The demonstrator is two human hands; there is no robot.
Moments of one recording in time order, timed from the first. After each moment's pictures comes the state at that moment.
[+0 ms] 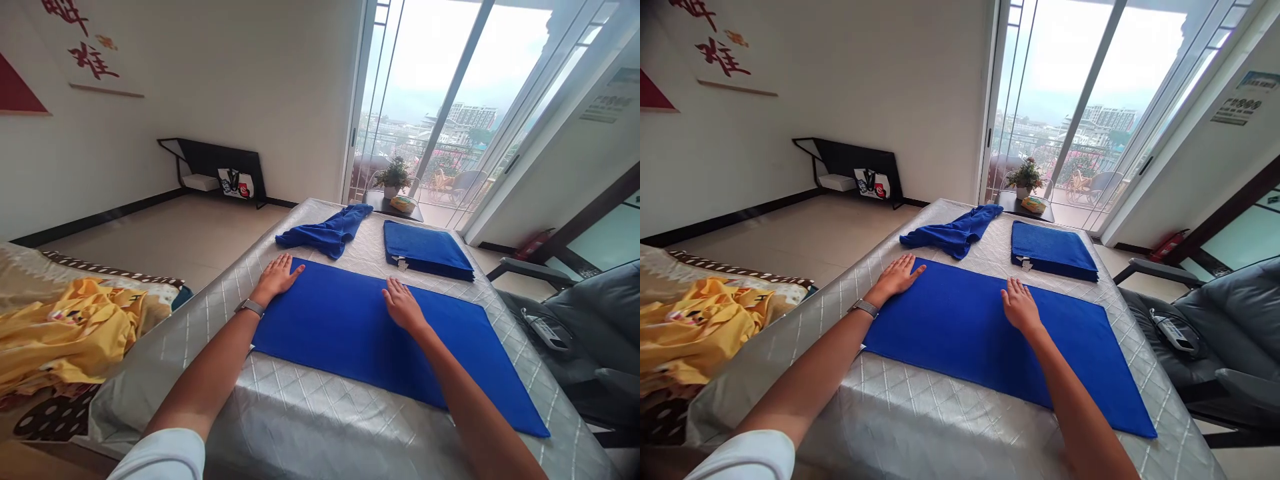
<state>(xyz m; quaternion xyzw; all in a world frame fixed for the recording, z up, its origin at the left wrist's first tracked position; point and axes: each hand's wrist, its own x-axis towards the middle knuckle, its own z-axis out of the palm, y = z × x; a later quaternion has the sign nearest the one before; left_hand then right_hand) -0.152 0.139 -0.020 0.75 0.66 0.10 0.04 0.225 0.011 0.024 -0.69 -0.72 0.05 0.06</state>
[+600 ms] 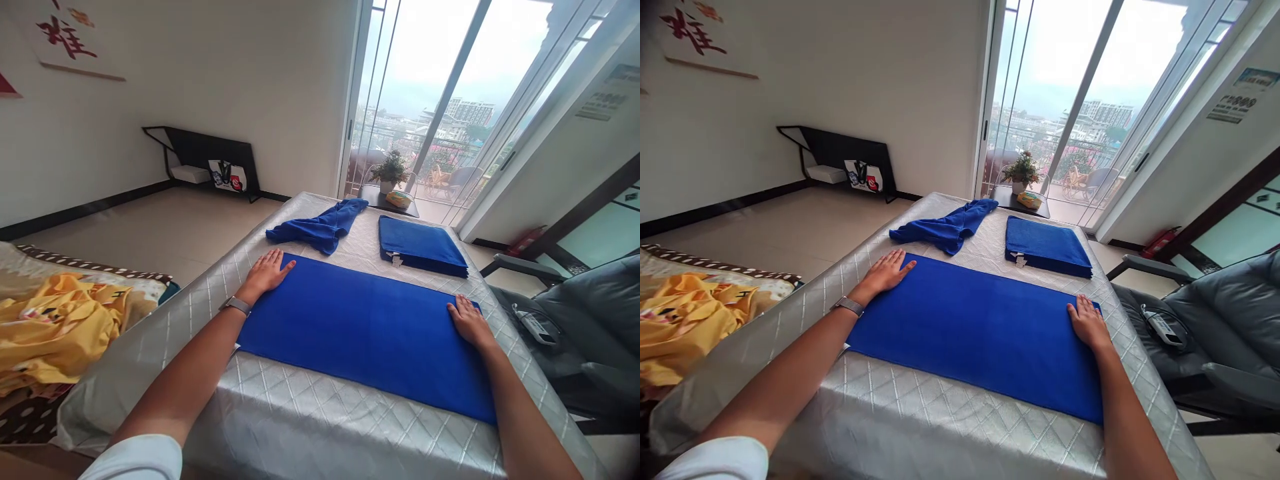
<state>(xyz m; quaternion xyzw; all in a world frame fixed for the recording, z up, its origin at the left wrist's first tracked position) -0.155 0.140 -0.020 0.75 0.66 0.09 0.04 0.430 -0.029 -0.010 -0.81 -0.58 0.00 0.00</state>
